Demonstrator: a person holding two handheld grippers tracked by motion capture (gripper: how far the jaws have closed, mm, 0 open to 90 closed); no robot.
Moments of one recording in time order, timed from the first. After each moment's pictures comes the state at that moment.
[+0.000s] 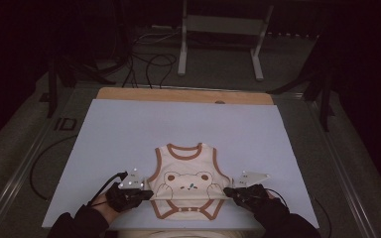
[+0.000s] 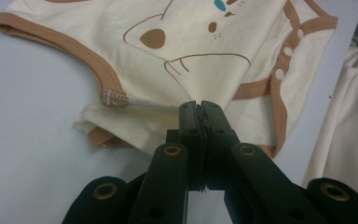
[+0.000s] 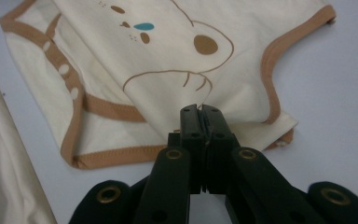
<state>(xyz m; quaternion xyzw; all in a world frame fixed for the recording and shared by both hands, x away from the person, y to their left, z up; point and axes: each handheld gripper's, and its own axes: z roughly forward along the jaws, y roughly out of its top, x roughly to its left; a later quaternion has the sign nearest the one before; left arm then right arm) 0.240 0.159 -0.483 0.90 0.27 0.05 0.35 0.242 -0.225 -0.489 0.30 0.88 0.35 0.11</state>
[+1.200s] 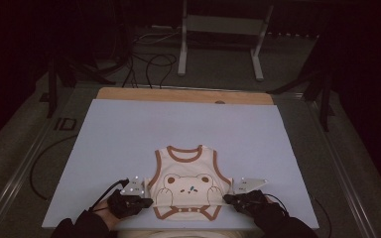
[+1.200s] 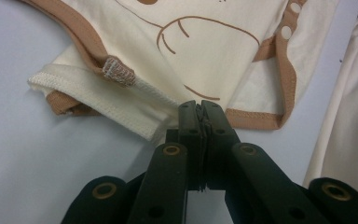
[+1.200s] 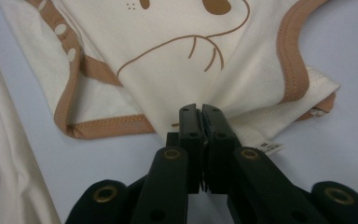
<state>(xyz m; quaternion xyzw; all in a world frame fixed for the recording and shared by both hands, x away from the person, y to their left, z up) 0.235 0.162 -0.511 0.90 0.26 0.02 0.34 0.237 -0.230 -0.512 0.29 0.89 0.34 0.08</state>
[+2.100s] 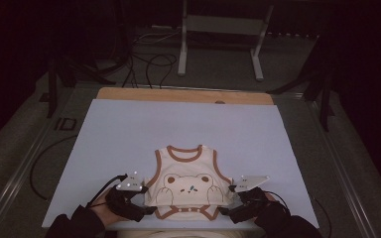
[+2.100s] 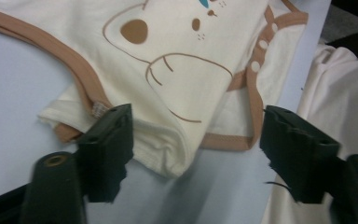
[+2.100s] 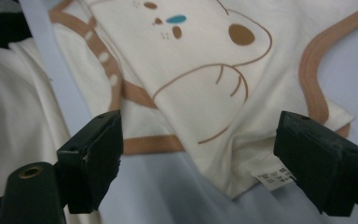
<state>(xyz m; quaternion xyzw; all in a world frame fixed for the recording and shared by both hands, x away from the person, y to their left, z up) 0.237 0.162 -0.487 0.89 0.26 0.01 0.36 0.237 -0.226 -0.493 0.28 0.89 0.37 0.05</state>
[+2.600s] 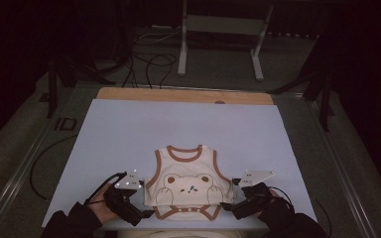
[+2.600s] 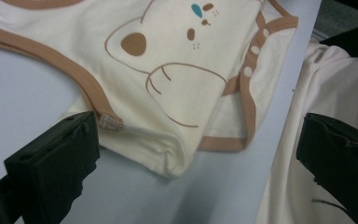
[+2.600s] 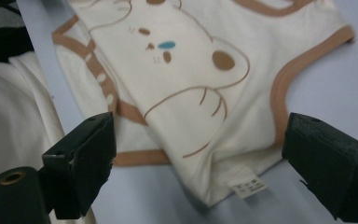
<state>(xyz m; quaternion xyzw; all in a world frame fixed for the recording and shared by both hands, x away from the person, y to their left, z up) 0.239 0.163 -0.471 0.90 0.24 0.02 0.37 0.243 -0.231 -0.474 0.27 0.88 0.38 0.07</state>
